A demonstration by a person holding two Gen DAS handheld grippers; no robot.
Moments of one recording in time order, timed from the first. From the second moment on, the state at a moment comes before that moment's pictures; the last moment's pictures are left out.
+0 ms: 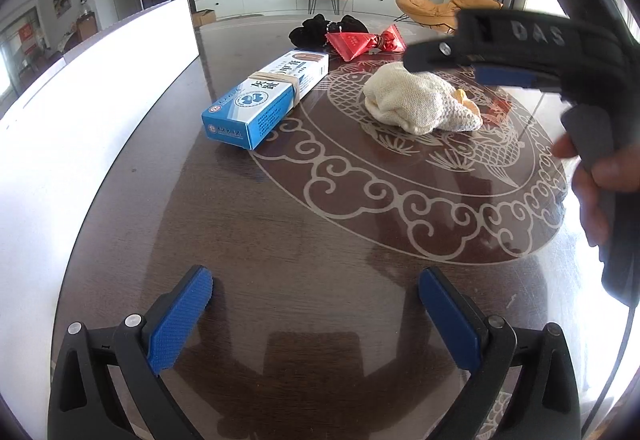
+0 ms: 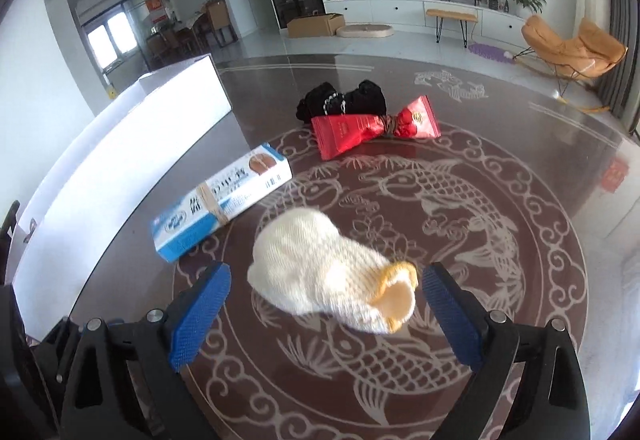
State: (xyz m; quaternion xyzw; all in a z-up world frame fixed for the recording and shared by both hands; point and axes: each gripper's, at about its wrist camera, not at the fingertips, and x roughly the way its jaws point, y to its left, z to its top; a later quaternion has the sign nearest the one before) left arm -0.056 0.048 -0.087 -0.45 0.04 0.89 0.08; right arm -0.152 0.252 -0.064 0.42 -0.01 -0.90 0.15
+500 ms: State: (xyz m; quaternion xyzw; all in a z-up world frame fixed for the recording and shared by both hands) left arm -0.056 0.048 -0.088 -0.45 0.04 0.89 0.08; right arm -0.191 0.216 -0.100 0.47 0.13 -0.84 0.24
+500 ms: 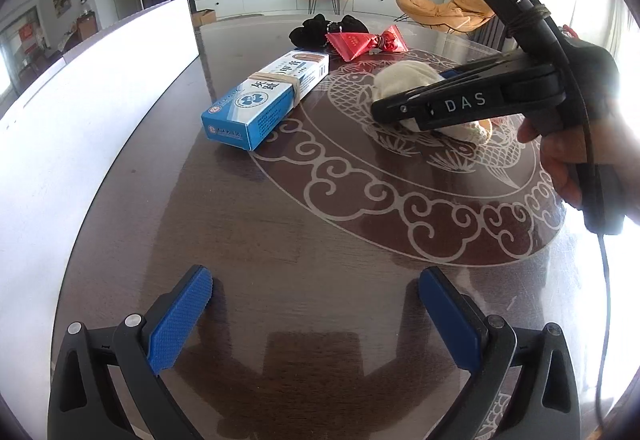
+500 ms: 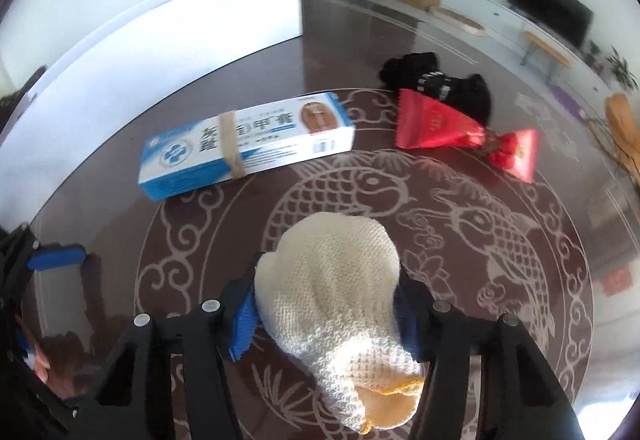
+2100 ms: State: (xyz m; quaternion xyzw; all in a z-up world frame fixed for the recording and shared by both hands) left arm -0.061 0.045 -0.090 -0.45 0.04 0.89 0.08; right arm -0.084 0.312 -0.109 0.46 0.02 -0.89 0.02
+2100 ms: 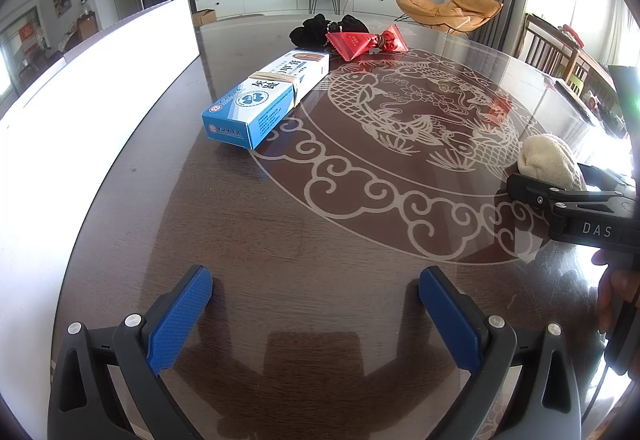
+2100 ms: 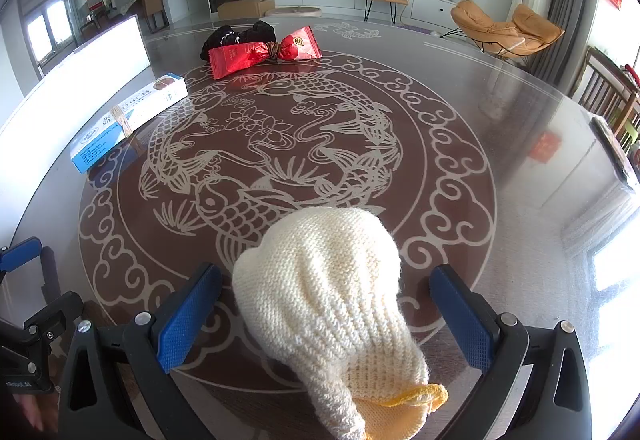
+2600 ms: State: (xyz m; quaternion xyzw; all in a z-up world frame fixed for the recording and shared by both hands) left arm -0.061 0.045 -0.090 -0.45 0.04 0.89 0.08; right arm -0.084 0.312 -0.109 0.46 0.02 -0.89 0.02
